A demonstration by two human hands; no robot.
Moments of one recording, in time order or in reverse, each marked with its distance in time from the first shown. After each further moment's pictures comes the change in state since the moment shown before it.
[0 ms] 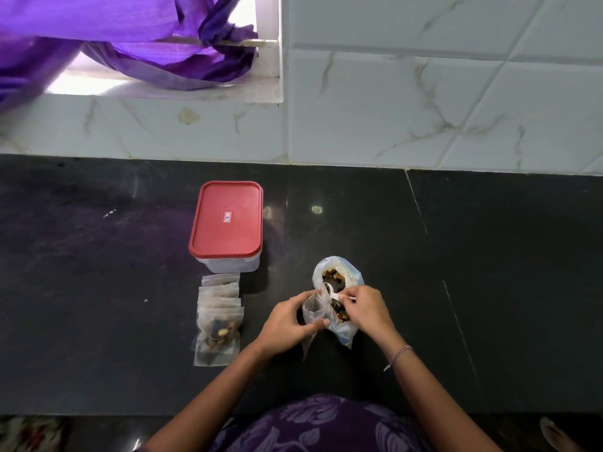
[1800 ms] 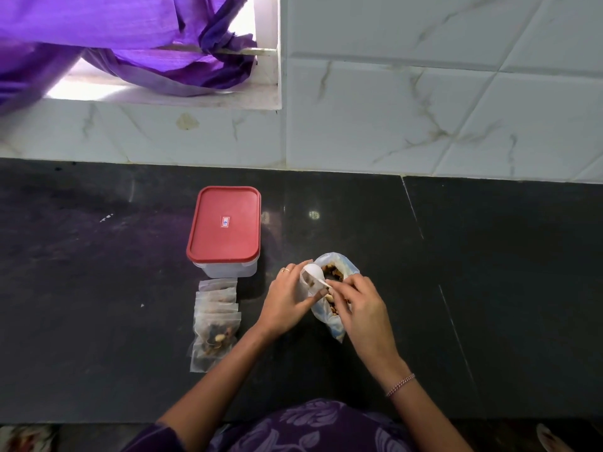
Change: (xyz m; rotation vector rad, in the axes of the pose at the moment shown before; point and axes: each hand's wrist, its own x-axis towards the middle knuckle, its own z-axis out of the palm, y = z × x) left_hand 0.033 0.016 -0.010 0.149 0.272 0.154; right_hand -0.042 -0.016 -0.007 -0.012 0.500 -0.601
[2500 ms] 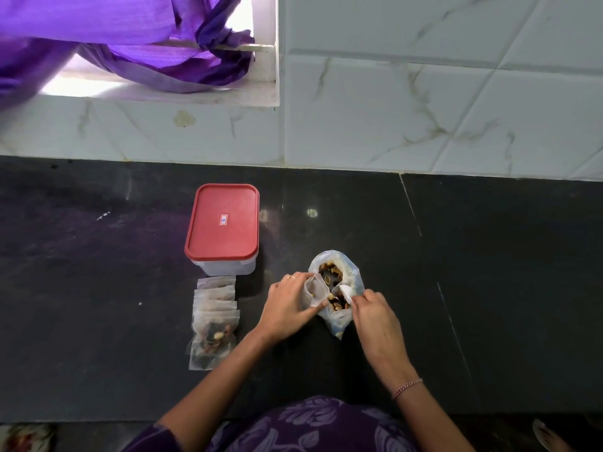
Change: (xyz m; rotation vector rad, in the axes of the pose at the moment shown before) left_hand -0.009 -0.005 0.006 0.213 -0.082 0.042; right_hand -0.014 0.025 0.001 -0.372 -0.362 0.261
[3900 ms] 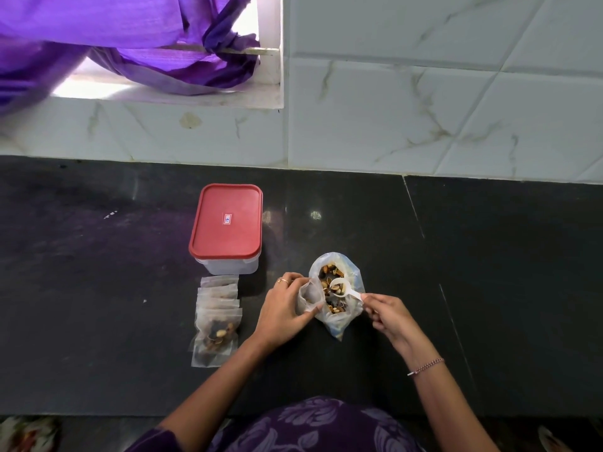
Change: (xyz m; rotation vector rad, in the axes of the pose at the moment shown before) left_hand -0.013 -0.011 0.002 -0.003 0.060 0.009; right_hand 0.021 0.027 -0.011 1.196 -0.324 0.663
